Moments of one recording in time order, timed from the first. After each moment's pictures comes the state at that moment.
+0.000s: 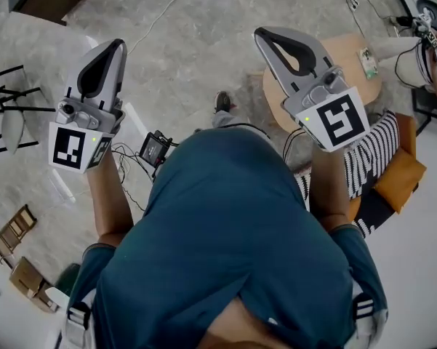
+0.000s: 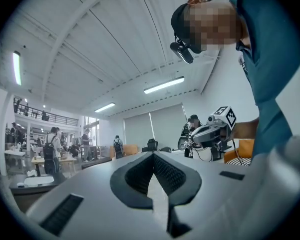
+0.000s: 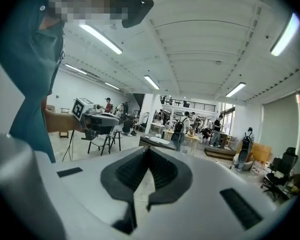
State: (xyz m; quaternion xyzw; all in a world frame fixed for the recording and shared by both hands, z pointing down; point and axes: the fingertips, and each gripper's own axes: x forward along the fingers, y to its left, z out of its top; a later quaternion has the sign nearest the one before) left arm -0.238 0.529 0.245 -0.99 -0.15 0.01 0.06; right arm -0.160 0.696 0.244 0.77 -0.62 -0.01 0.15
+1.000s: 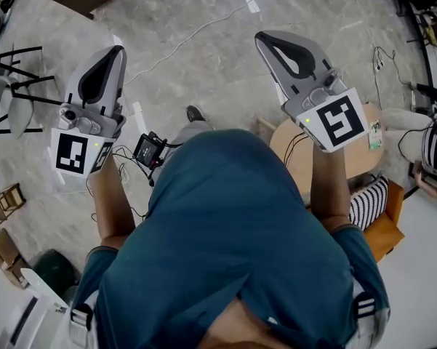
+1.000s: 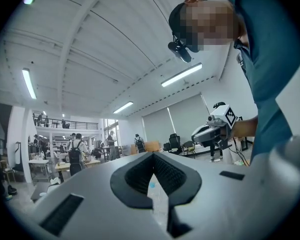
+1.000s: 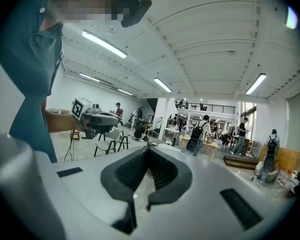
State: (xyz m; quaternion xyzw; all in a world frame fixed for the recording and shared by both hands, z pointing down) left arm -0.109 0.379 0.232 -0.99 -0.04 0.01 0.09; right arm 0.009 0.528 0.244 0.70 -0.71 -0.03 0.13
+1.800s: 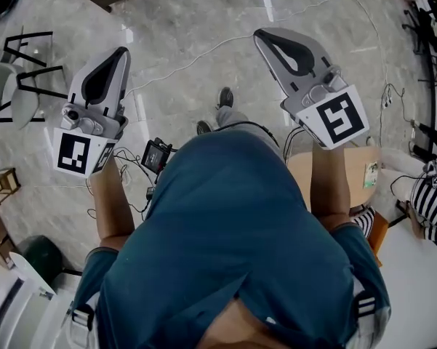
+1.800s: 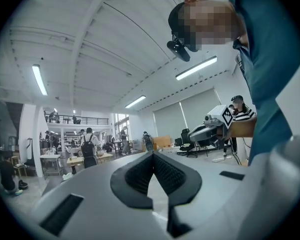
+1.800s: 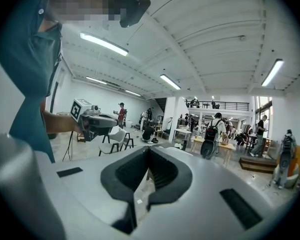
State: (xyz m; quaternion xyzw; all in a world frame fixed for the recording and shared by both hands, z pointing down) left arm -0.053 0.206 0.247 -1.00 0.02 -0.01 0.08; right arm 0.083 0.327 0.254 0.64 -0.76 -0.03 0.12
